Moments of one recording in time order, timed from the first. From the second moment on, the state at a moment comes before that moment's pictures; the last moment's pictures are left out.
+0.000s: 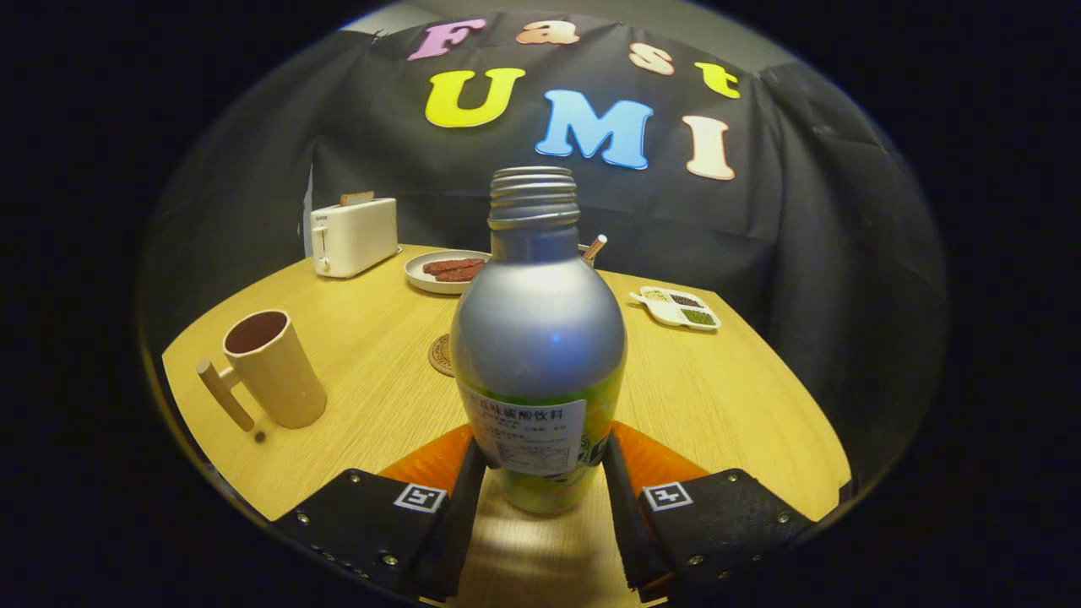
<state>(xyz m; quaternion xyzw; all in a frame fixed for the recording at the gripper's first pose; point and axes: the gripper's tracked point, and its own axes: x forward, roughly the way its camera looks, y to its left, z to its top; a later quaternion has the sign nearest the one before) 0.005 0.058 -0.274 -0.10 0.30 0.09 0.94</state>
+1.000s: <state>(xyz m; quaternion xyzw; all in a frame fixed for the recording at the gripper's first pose) 0.001 0.136 -0.257 -0.37 0.27 0.19 0.87</state>
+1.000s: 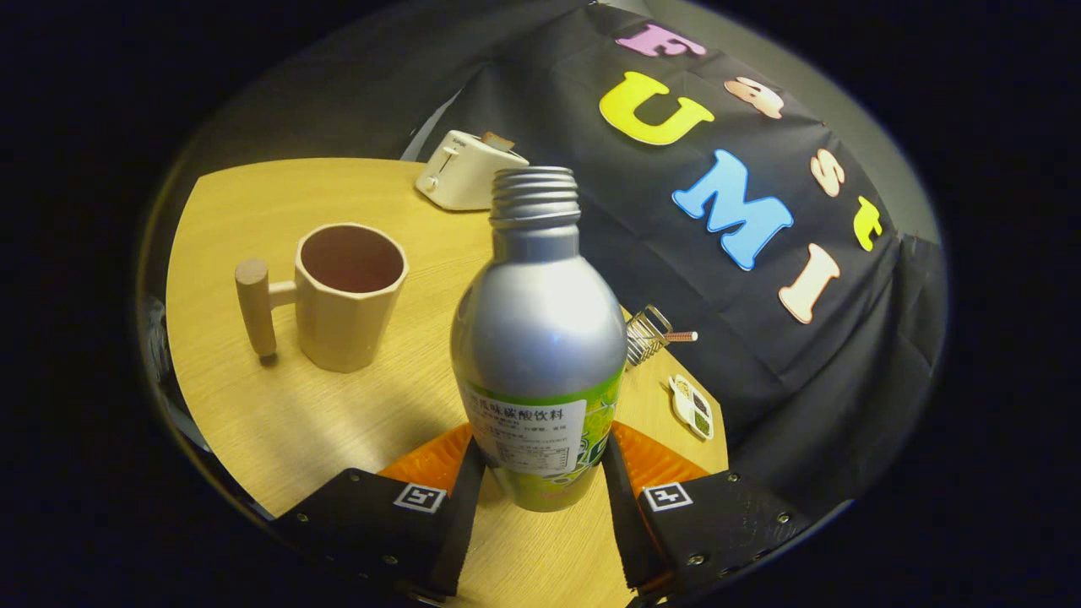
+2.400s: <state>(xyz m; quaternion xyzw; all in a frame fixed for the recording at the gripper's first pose) 0.009 0.148 -0.255 -0.62 0.32 0.17 0.69</state>
